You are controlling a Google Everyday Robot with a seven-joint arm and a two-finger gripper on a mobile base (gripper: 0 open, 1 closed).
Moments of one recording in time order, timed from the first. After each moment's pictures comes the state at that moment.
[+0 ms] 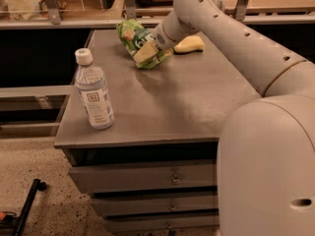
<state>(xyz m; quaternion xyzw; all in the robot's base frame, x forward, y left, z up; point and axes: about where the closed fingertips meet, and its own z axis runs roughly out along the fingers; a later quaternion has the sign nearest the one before) 0.802 0.009 0.835 -0.41 0.83 0.13 0.35</state>
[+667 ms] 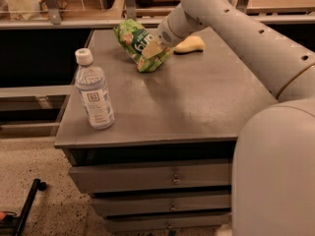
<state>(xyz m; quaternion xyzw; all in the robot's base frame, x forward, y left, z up) 0.783 0.000 0.859 -0.46 0.81 0.11 0.36</state>
